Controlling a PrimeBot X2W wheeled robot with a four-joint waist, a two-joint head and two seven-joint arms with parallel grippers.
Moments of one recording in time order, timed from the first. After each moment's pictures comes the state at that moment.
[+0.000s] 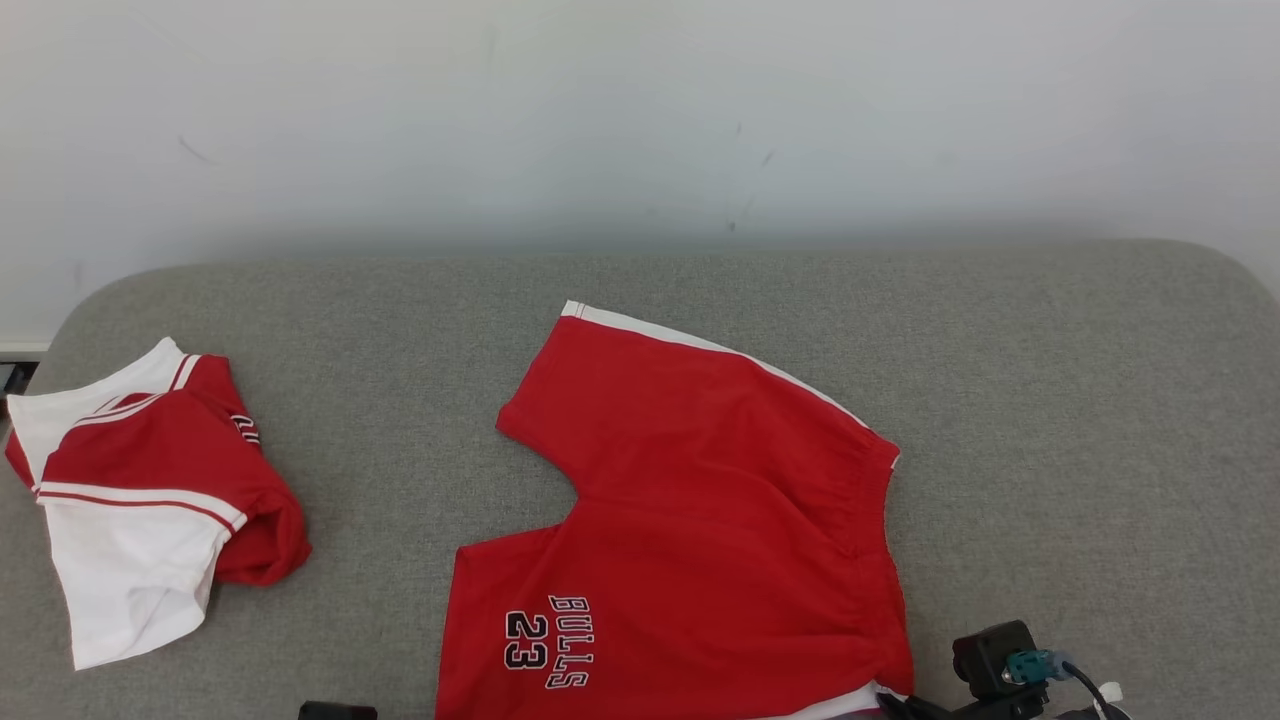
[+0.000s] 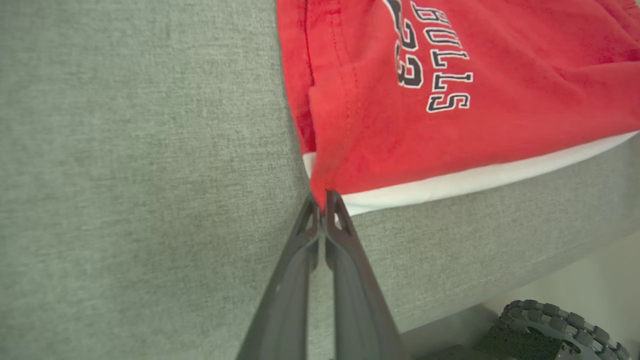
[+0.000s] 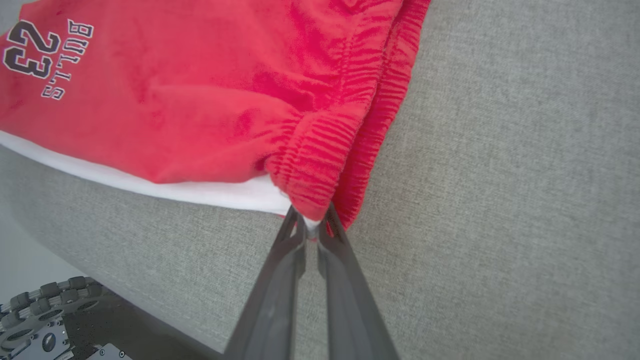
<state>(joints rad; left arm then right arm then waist) -0.05 0.25 -0.49 0.44 -0.46 -0.10 0.17 -0.06 -0.34 0.53 0.26 0.59 -0.04 0.25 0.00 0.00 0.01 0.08</state>
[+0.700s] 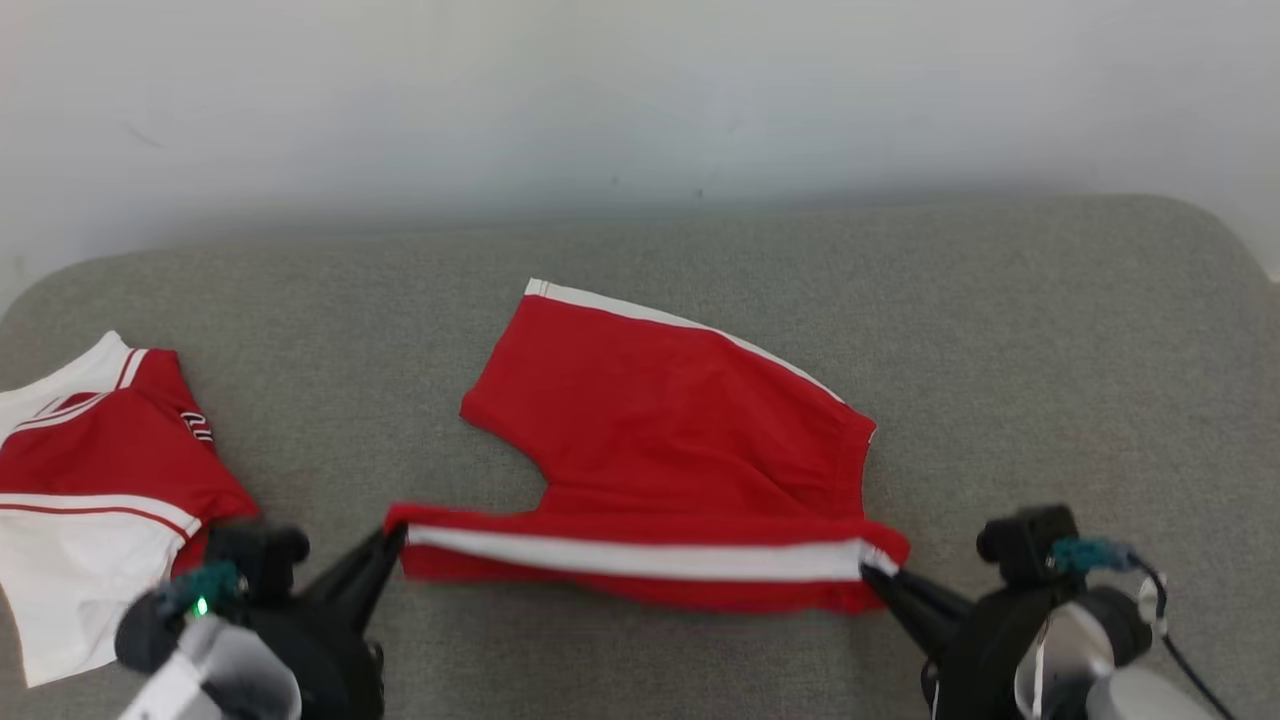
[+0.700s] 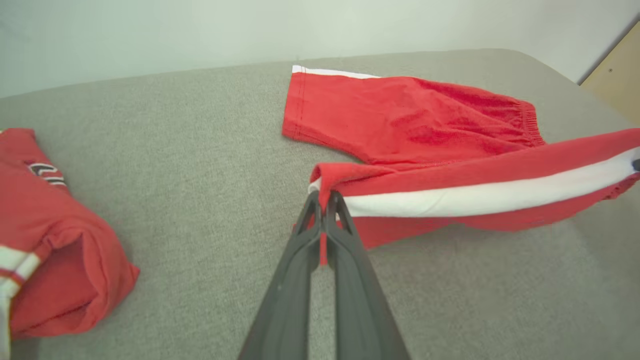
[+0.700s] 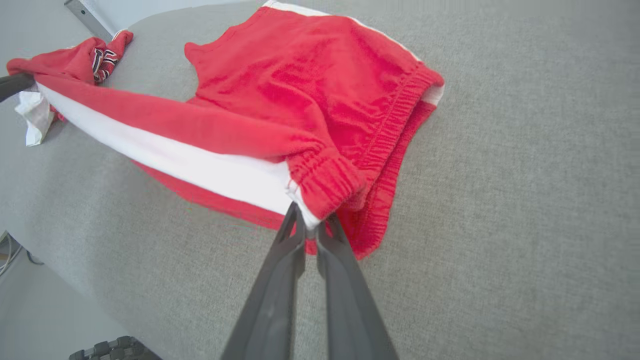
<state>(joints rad) -0.20 0.36 -0.44 0.23 -0.45 -0.12 0.13 -0.11 -0.39 0.46 0.07 0.69 0.02 0.28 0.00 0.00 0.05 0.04</state>
